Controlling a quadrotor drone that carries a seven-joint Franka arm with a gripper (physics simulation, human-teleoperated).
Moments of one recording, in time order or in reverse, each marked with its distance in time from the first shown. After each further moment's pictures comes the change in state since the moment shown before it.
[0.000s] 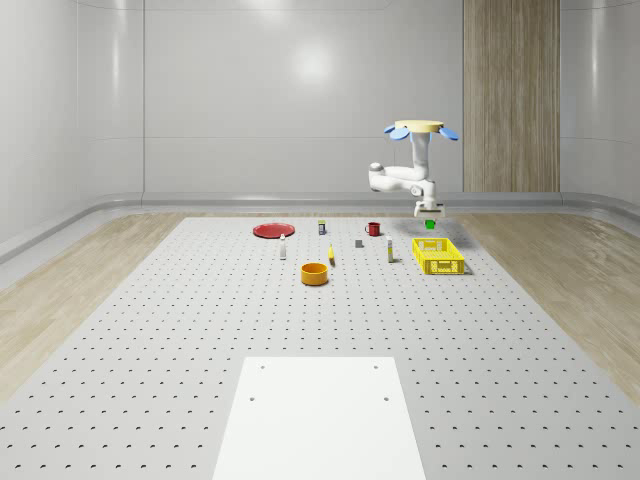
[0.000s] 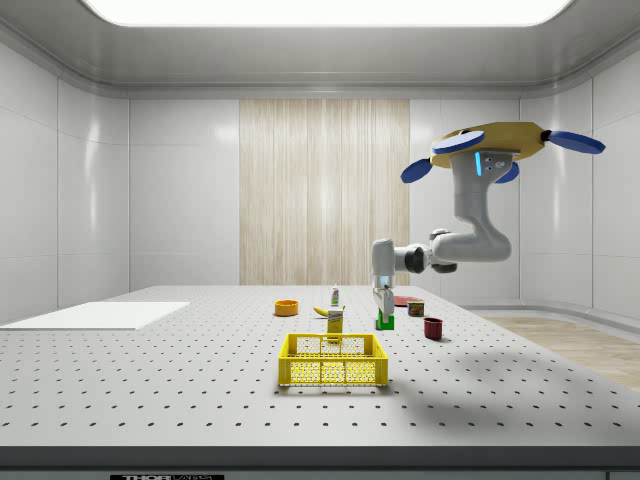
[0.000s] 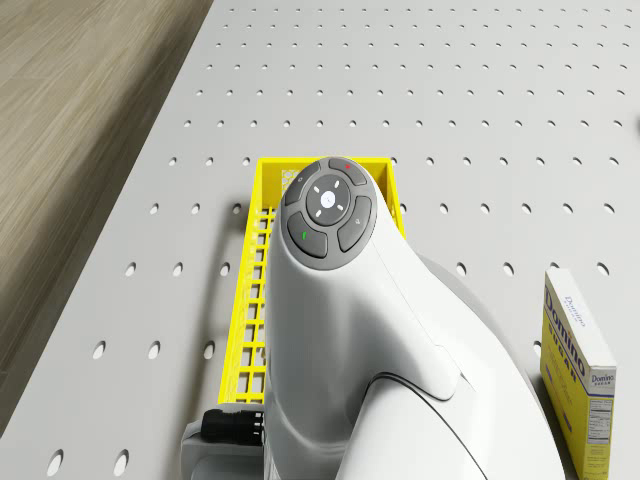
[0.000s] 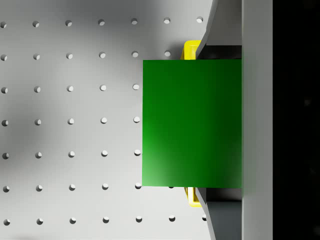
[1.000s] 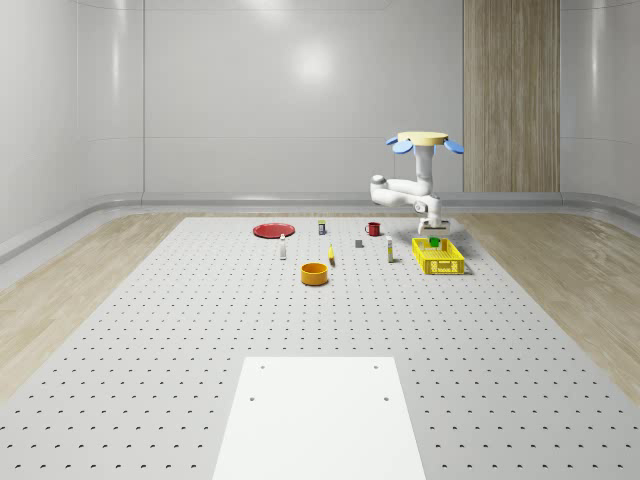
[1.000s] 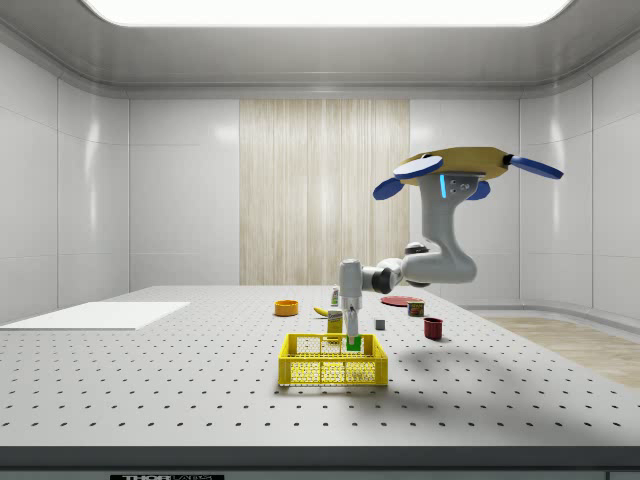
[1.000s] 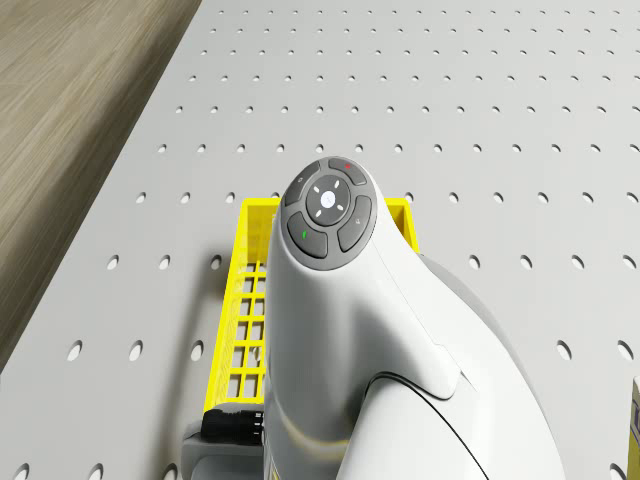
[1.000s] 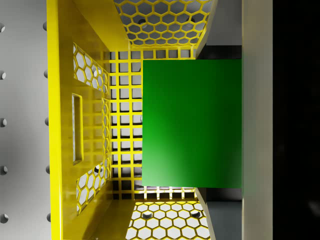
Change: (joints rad) arm -0.005 -0.028 0.003 0.001 0.011 0.026 0.004
